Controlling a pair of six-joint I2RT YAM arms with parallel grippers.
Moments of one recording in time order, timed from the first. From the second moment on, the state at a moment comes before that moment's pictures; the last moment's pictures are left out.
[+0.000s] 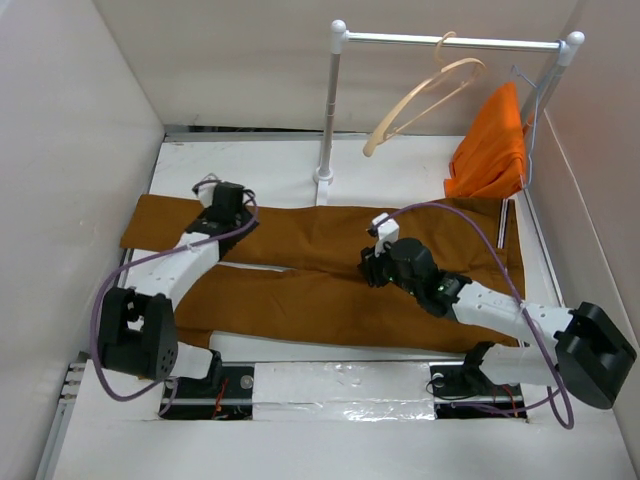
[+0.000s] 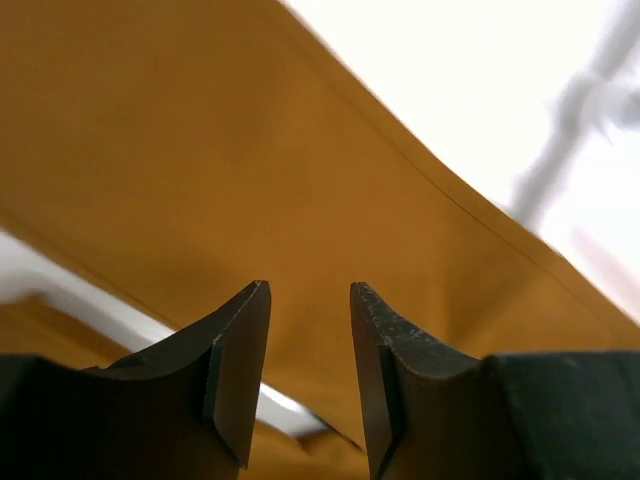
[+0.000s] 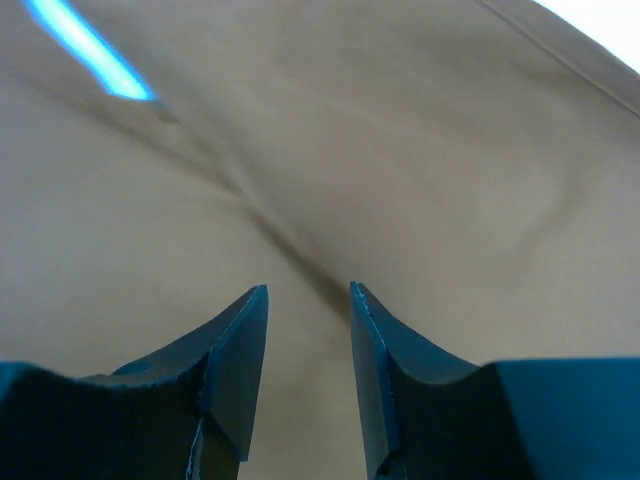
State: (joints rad) left arm -0.19 1.38 0.88 -0.31 -0.27 -0.82; right arm 0.85 1.18 0.58 0.14 0.16 0.15
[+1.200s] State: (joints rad) left arm -0.35 0.50 0.95 -0.56 -0.44 -0.62; right arm 1.34 2.23 1.55 0.04 0.11 0.03
